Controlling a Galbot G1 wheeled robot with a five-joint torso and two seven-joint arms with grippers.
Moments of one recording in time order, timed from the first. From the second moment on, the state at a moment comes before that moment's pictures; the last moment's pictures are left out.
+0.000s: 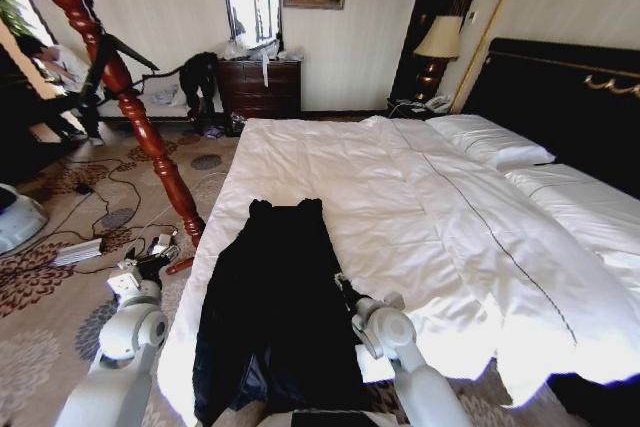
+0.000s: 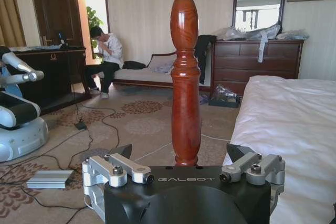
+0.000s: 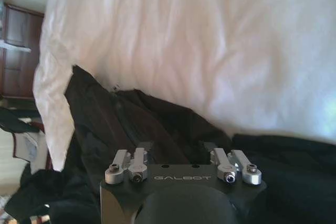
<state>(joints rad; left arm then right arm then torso) 1.38 -1.20 -0.77 -2.07 -0.50 0.38 -0.43 -1.27 1.38 0.27 2.02 1.58 -0.06 0.81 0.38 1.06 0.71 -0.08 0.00</state>
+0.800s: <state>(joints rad) 1.42 -1.21 -0.77 -2.10 -0.49 0.38 -0.43 -1.31 1.33 0.32 2.09 1.50 -0.05 0.89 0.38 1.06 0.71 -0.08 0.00</state>
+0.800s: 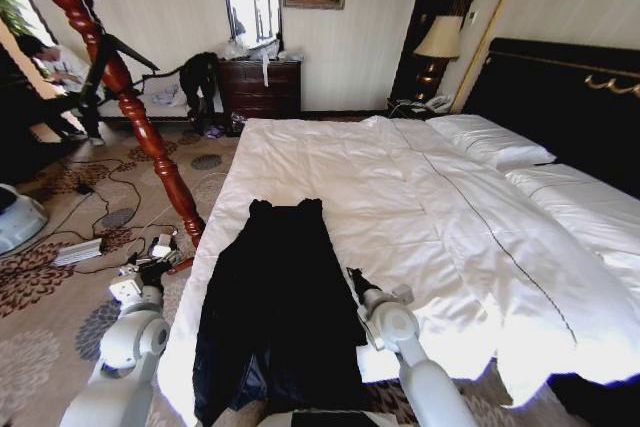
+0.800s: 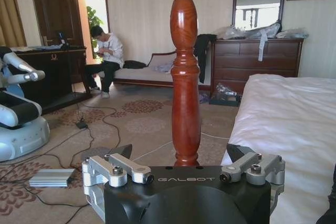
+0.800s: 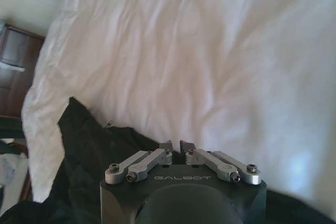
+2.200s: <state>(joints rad) 1.36 -1.21 -0.74 -2.04 -0.49 0.38 -0.43 -1.08 1.25 -0.06 1.90 1.37 -0.13 0.72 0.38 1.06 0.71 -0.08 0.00</state>
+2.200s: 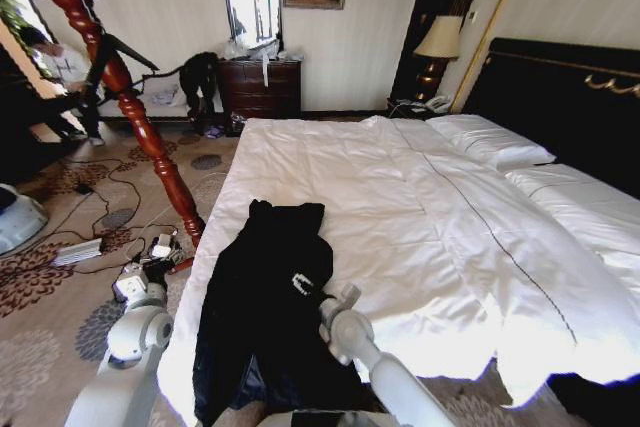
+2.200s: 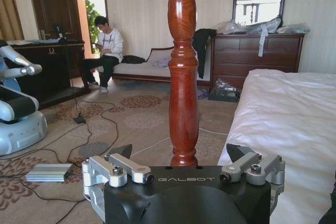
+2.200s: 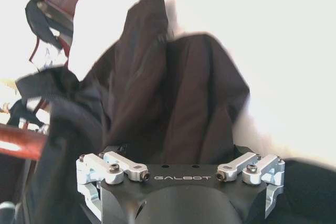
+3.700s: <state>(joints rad) 1.34 -1.20 -0.74 -2.02 -0.50 0.39 -0.44 -0.99 1.16 -0.05 1.84 1.43 -0.17 0.68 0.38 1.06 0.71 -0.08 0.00</state>
